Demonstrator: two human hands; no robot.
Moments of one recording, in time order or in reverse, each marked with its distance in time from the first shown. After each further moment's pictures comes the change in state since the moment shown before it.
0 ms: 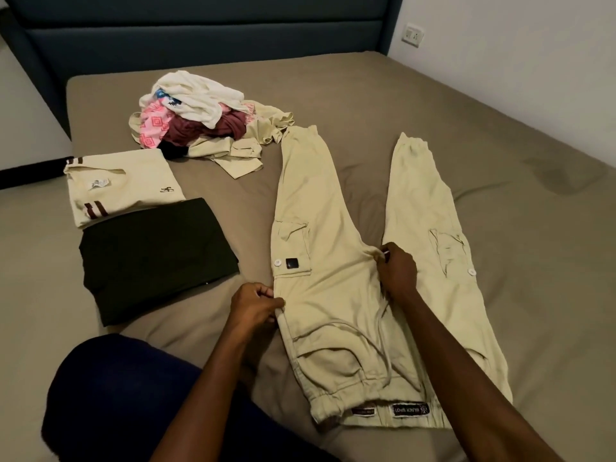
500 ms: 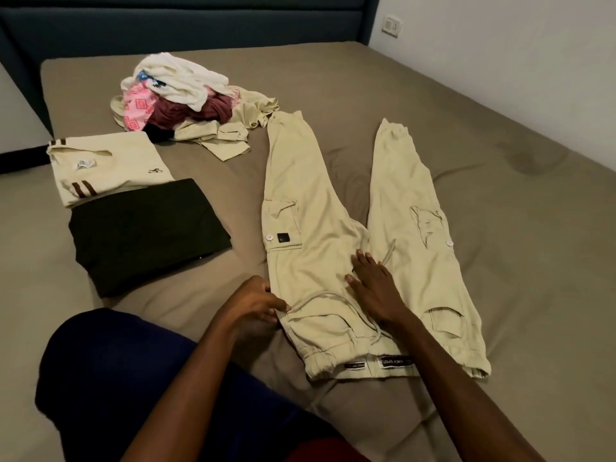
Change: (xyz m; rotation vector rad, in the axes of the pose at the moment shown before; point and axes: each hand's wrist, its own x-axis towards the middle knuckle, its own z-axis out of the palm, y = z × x) left_hand -0.039 -0.009 -0.004 0.111 -0.397 -0.042; right_hand -0.123 0.020 -0.011 -0.064 -0.315 -0.328
